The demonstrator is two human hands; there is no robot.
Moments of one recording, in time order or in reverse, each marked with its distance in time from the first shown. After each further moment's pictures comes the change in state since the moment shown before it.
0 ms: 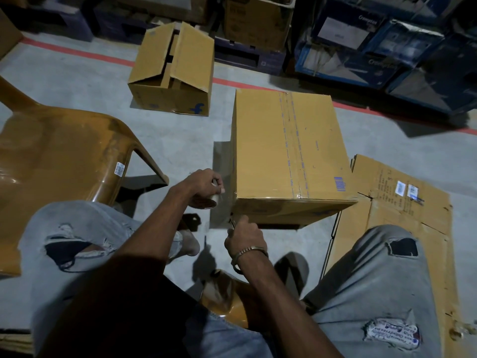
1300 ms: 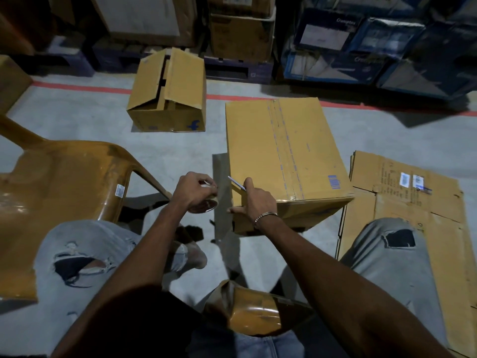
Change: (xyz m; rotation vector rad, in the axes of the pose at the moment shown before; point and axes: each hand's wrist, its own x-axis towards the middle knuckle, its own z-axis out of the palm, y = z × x) left_hand -0.038 0.031 -0.021 -0.248 0.366 -0.059; right_hand 0.119 0.031 -0.034 -0.150 0.304 -0.386
